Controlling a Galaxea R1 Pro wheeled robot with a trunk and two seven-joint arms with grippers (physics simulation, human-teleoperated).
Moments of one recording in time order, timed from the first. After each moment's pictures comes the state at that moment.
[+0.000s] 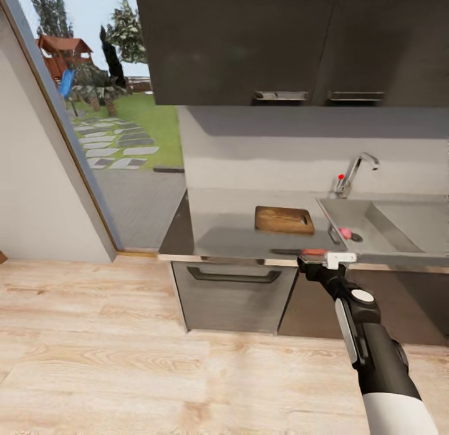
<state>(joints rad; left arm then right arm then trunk) 0.00 0.00 0.00 -0.23 0.00 -0.24 -0.01 -0.53 -0.01 -0.17 -1.37 0.08 0.44 0.15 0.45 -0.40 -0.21</state>
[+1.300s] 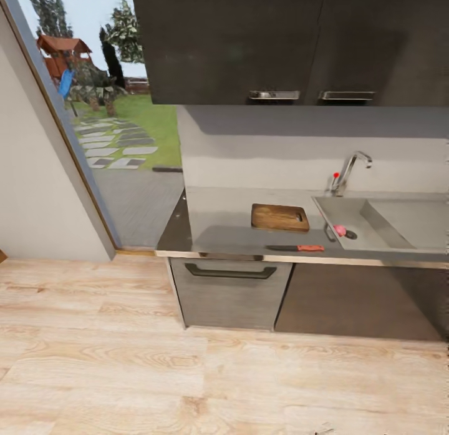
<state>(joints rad) 0.00 0.00 0.01 -0.39 0.01 -0.24 -0.01 -0.09 -0.01 -0.03 -0.56 0.15 -0.30 0.15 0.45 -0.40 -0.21</state>
